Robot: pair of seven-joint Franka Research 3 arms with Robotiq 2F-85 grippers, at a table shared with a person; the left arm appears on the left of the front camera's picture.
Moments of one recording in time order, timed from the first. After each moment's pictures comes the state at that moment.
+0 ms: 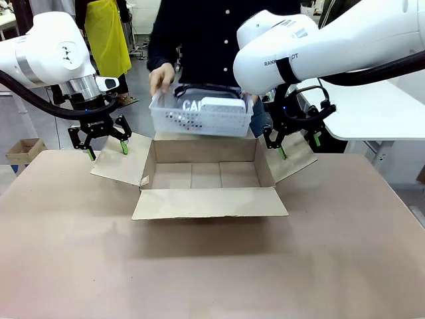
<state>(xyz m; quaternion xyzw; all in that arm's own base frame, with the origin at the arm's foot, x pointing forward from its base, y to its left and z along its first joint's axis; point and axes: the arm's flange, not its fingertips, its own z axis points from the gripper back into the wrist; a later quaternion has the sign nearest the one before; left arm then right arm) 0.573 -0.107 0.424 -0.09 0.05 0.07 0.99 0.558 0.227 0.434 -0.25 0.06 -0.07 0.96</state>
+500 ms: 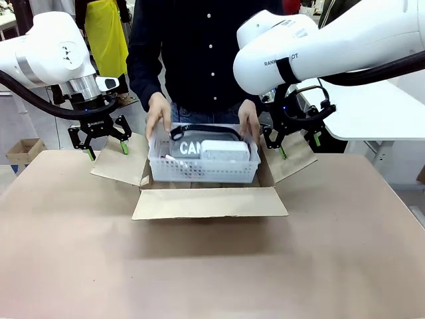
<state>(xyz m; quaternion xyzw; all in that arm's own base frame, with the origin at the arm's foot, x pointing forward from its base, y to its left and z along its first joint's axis) 0.573 -0.107 0.424 -0.09 0.05 0.07 0.99 0.558 0.227 0.434 -0.25 0.06 -0.07 0.96</state>
